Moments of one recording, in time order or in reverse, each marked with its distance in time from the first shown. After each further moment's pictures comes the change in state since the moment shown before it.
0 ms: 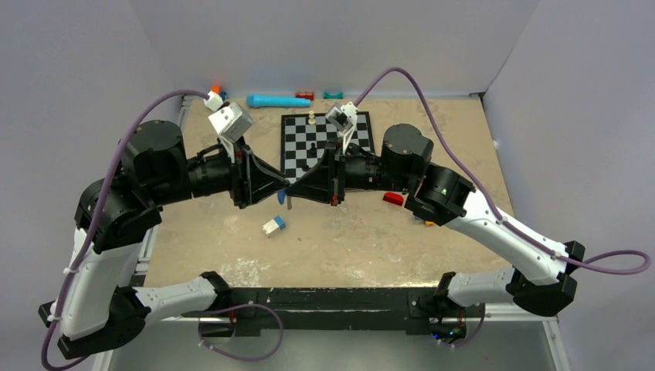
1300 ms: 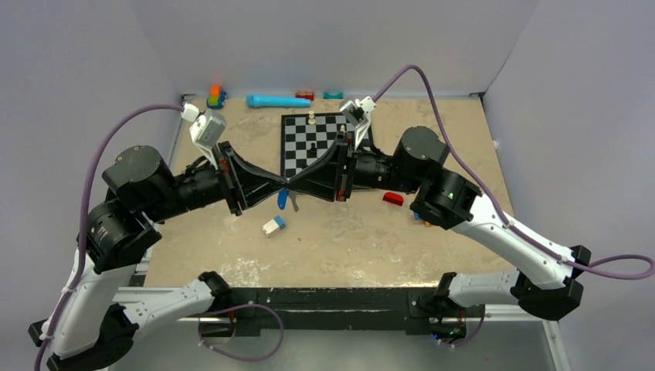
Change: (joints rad) left arm 0.000 -0.170 -0.259 0.297 0.016 -0.221; right arm 0.000 -0.043 -0.035 0.142 0.001 0.042
